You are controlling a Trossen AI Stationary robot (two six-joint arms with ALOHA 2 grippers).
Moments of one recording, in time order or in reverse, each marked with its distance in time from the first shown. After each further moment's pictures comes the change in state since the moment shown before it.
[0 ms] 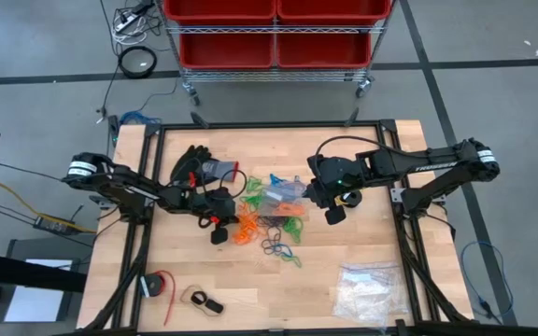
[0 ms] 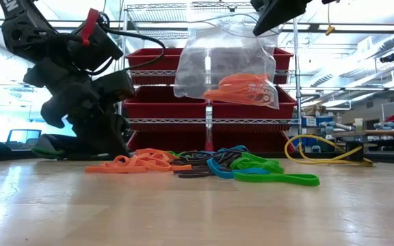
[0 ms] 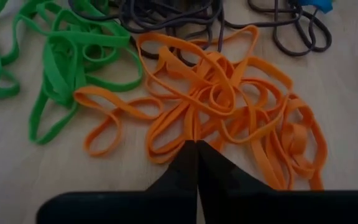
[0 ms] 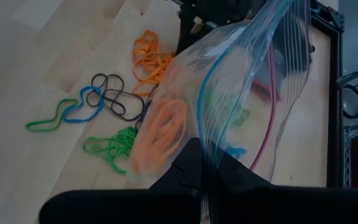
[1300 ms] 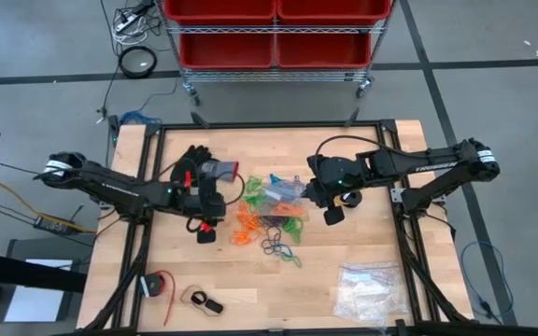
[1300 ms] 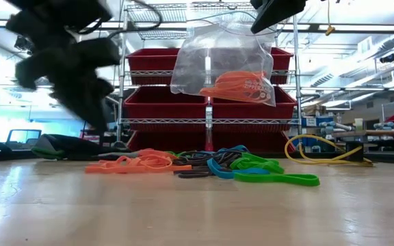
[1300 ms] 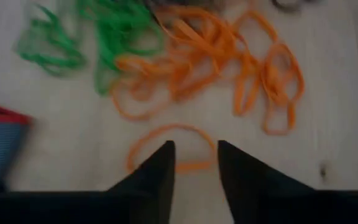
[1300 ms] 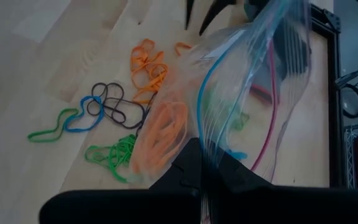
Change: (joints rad) left arm -0.116 -0.238 0.170 -0.635 -0.187 0.013; right arm 0.005 0.000 -0.001 0.022 0.000 0.030
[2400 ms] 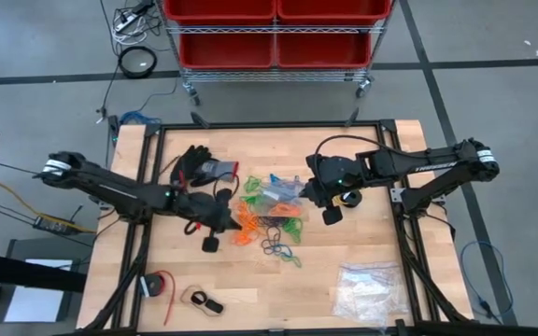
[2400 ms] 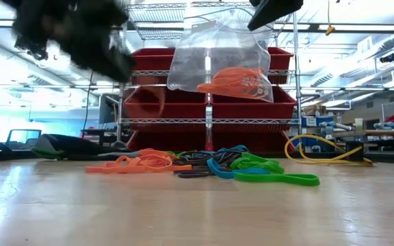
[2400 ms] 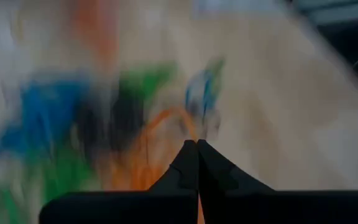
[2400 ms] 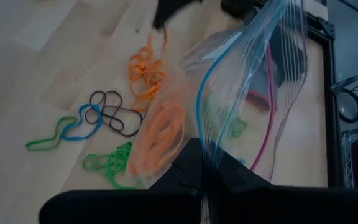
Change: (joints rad) left arm -0.045 -0.048 0.022 0.387 0.165 0.166; right arm 0.000 0.000 0.000 0.028 0.000 0.001
